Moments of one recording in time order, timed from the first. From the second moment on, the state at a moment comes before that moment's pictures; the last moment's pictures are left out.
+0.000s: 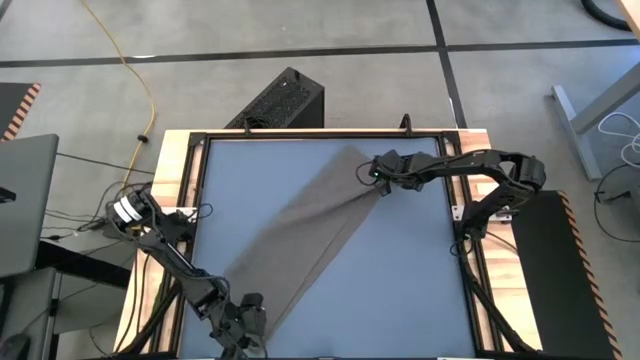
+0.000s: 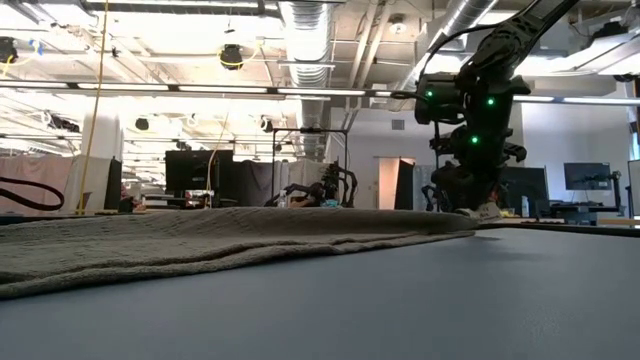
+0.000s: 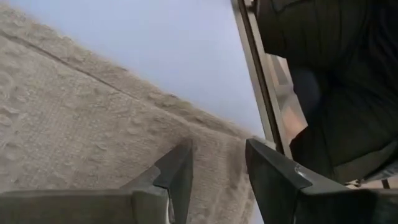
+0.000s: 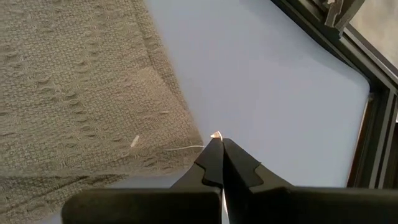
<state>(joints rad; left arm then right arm) -0.88 1.74 0.81 0.13 -0.09 -0.74 -0.39 1.50 0.81 -0.64 0.60 0.53</state>
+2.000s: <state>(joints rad) -0.99 1.60 0.82 0.15 -0.24 -0.67 -0.40 1.50 0.81 -0.61 0.58 0.53</state>
